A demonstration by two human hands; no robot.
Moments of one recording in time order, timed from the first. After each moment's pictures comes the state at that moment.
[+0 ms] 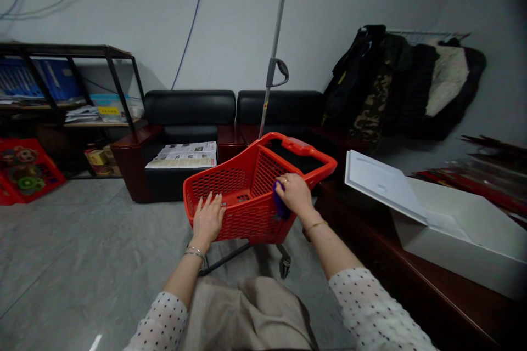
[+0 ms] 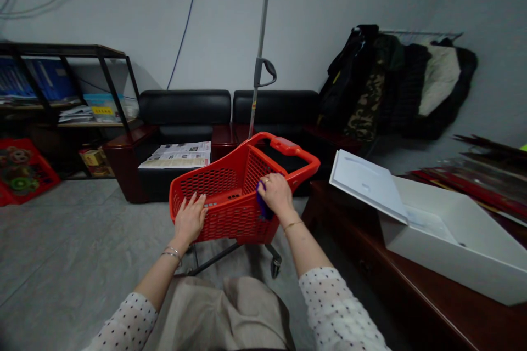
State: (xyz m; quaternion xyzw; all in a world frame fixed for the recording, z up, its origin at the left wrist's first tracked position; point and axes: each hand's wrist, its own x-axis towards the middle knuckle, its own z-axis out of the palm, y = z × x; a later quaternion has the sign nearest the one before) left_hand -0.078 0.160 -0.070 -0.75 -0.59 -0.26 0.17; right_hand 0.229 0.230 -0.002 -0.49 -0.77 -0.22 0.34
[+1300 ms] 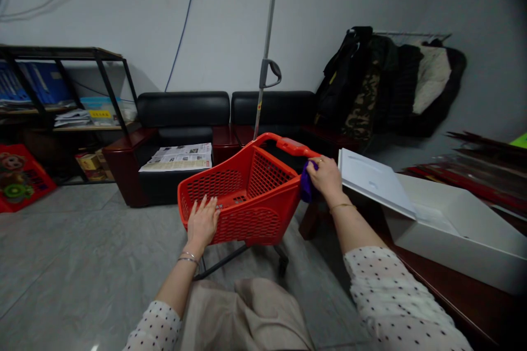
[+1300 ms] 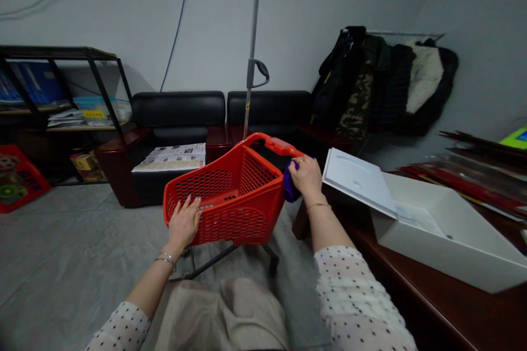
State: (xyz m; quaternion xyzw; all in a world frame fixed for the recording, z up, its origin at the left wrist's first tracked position) left_hand -0.078 0.157 -0.064 -0.75 -0.59 -0.26 0.16; right_hand 0.323 0.261 0.037 -0.59 -0.66 -0.25 0.38
